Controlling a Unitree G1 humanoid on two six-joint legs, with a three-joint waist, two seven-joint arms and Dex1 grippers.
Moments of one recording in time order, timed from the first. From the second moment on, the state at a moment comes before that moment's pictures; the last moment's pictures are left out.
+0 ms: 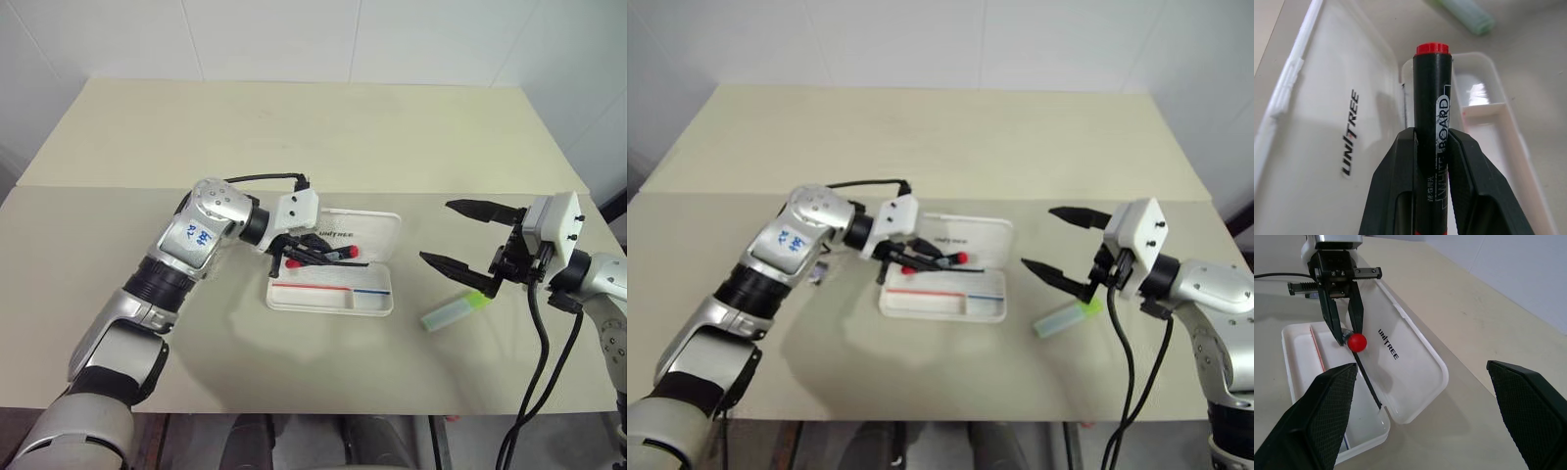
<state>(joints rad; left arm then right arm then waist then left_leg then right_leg) -0.96 0.52 -0.42 0.28 -0.14 0.28 -1.23 -0.20 -0.80 -0.29 -0.38 0.55 0.33 0.94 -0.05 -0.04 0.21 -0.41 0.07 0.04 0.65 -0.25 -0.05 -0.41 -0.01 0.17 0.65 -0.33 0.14</state>
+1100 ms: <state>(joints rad) -0.73 0.57 -0.08 -0.11 -0.50 0.35 -1.38 -0.12 -1.04 -0.34 -0.41 0.59 0.83 0.83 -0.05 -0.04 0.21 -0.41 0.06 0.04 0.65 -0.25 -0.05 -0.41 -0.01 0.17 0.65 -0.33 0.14</state>
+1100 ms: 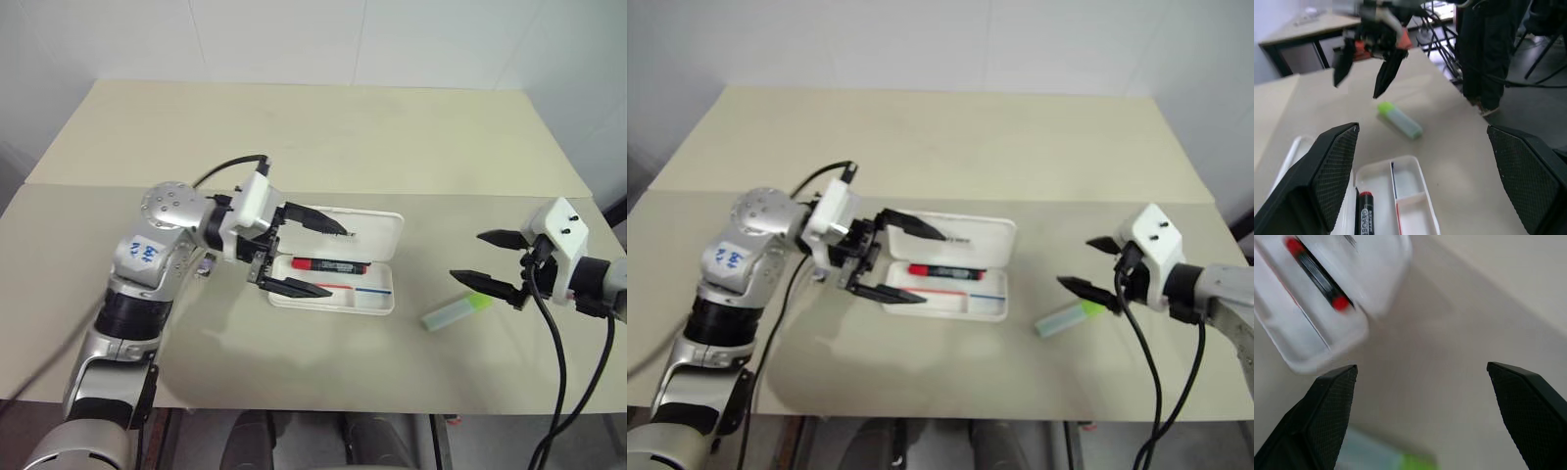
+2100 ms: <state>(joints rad) -0.48 0.77 0.04 -0.25 -0.51 0.28 -1.30 -0.56 -1.01 0.21 0.36 0.08 -0.20 1.51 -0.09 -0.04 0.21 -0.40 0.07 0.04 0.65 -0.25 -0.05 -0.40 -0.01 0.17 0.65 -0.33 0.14</state>
